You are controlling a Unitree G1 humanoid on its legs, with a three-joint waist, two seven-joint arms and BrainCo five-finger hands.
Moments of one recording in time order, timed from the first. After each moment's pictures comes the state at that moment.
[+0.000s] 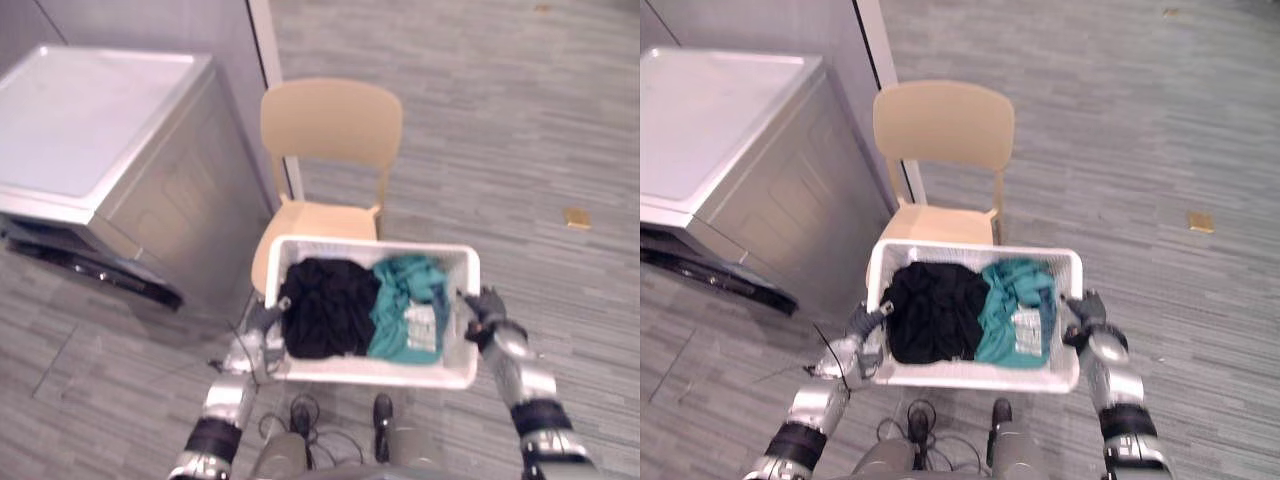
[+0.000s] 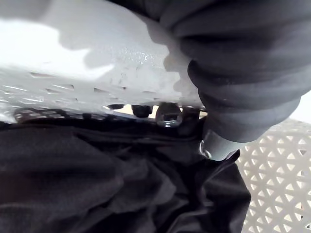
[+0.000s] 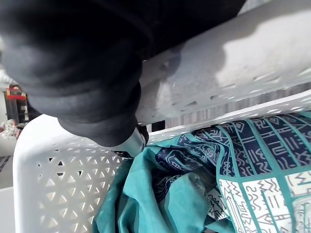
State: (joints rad) left arm -0.20 0.15 -0.10 0.36 -0.25 0.14 0.20; right arm -0.35 -0.36 -0.06 0.50 0.46 0.14 -0.11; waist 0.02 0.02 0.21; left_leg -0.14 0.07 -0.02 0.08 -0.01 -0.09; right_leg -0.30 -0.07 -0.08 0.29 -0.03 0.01
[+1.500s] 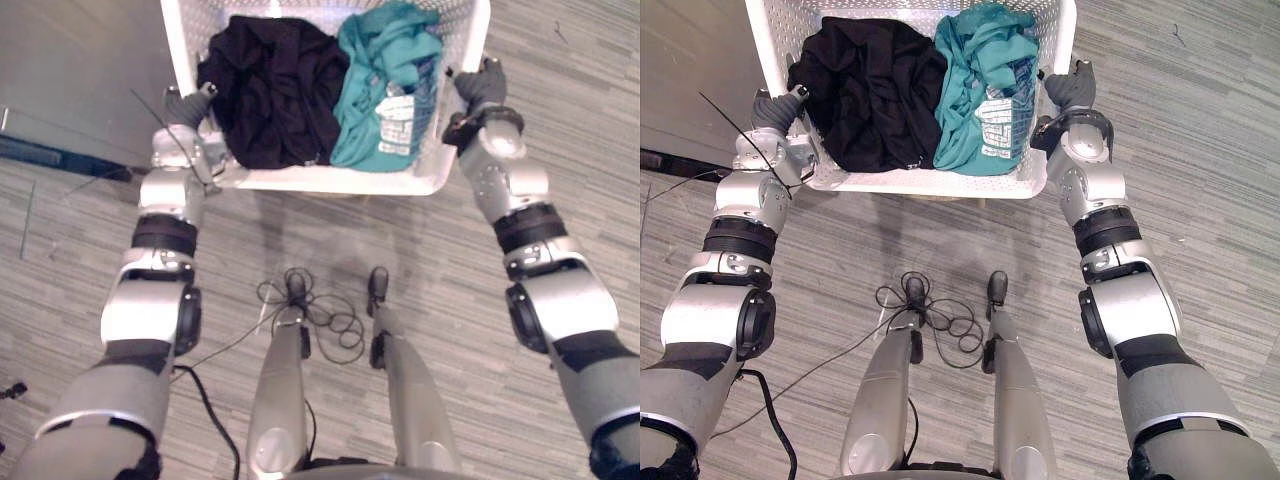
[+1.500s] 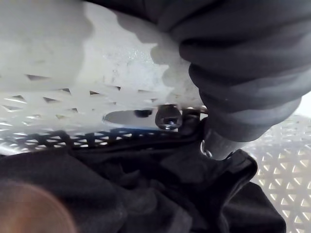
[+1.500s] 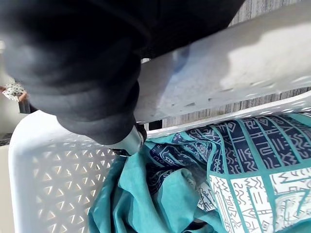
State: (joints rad) left arm -1.12 0.44 0.05 0.84 -0.30 0.17 0.26; right arm -1.20 -0.40 0.19 0.80 0.64 0.05 -0.28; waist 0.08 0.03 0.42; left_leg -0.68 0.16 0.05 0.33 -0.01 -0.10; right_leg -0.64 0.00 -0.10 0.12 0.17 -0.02
